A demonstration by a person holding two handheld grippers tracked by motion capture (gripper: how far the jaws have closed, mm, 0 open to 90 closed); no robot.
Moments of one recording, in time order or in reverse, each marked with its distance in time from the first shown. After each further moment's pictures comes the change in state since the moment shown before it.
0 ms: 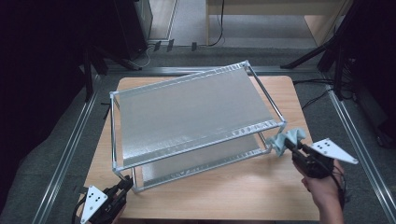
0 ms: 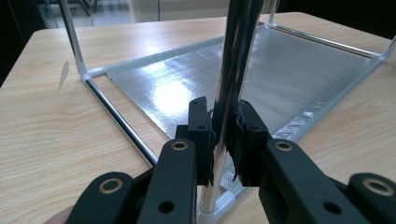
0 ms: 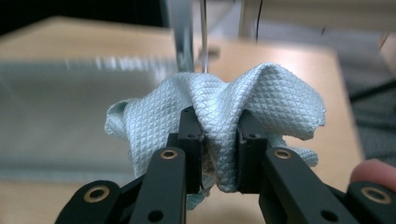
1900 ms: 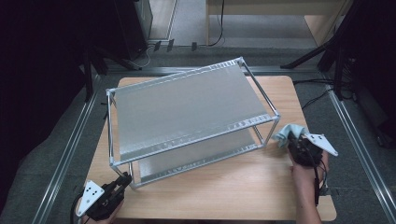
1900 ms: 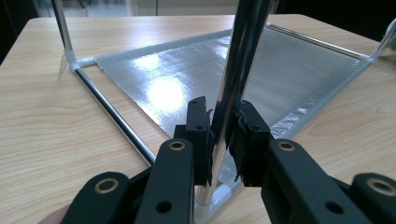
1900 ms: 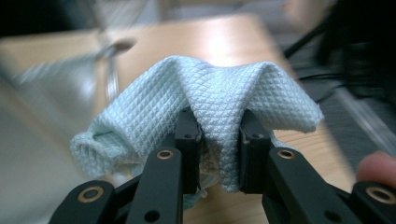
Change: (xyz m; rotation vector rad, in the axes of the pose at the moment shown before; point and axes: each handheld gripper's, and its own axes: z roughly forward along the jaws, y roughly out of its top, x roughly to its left) left arm 0.018 -0.003 0.009 0.007 -0.025 -0.046; right arm -0.014 -0.029 0.058 0.014 -0.358 0.232
